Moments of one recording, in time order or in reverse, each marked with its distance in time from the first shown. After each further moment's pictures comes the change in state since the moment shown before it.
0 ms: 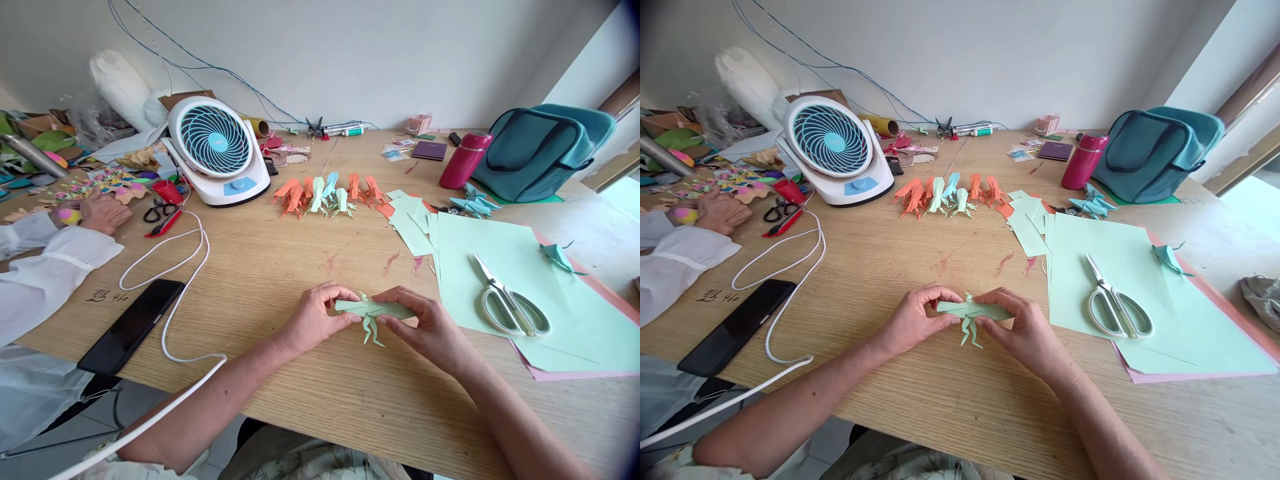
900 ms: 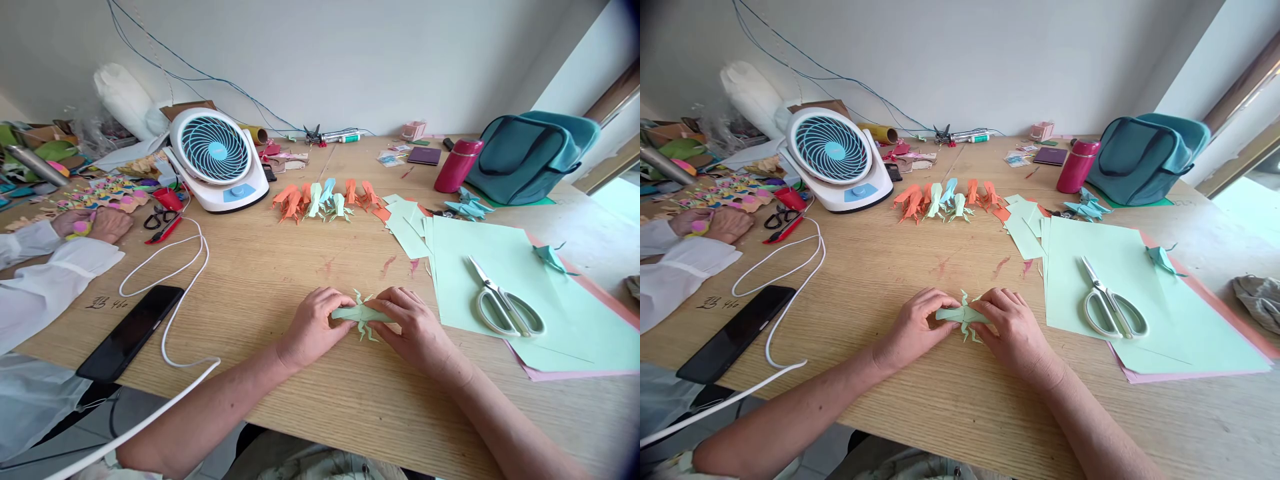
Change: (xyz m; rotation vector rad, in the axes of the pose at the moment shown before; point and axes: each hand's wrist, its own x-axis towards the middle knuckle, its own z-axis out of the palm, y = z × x) left_hand -0.007 -0.006 0.009 0.289 0.090 0.237; right_hand 0.003 0.013 0.013 -0.474 0.102 -0.370
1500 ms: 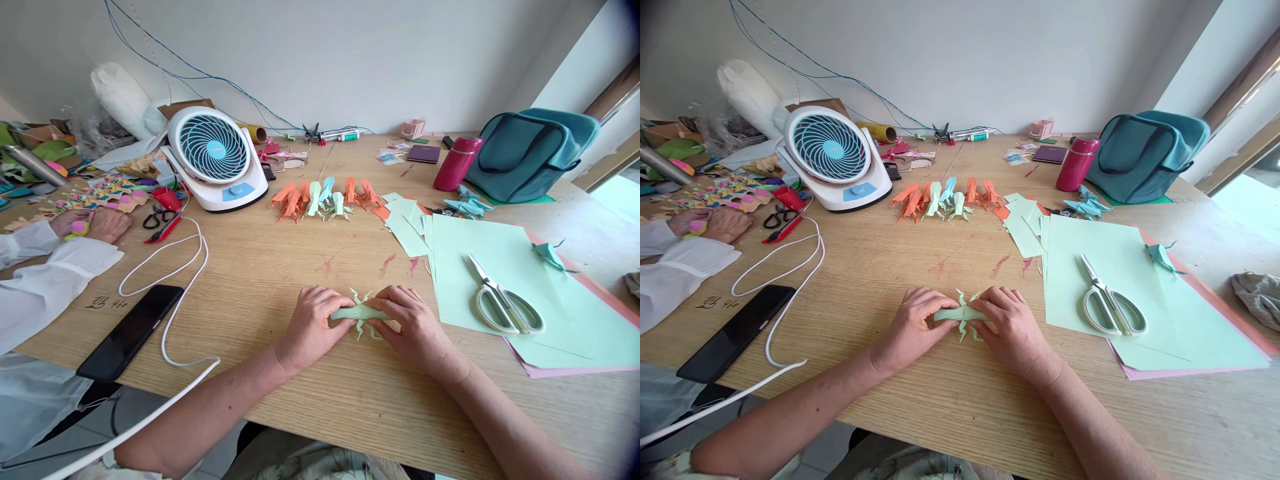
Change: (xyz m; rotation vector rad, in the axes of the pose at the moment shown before) left_hand -0.002 0.005 -0.002 0.124 0.018 0.020; right_hand -0.001 0.001 0.002 -0.010 0.011 -0.010
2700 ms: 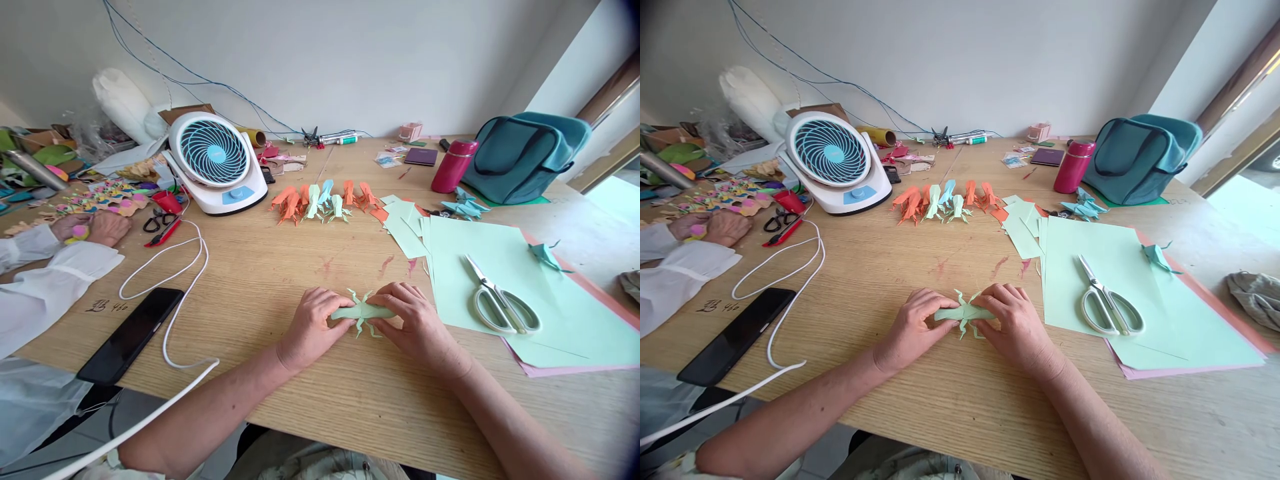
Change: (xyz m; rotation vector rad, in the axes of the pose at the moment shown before) left_hand 0.000 -0.004 0.002 -0.064 0.029 0.028; right_hand 0.004 0.002 -0.008 -0.016 0.017 0.037
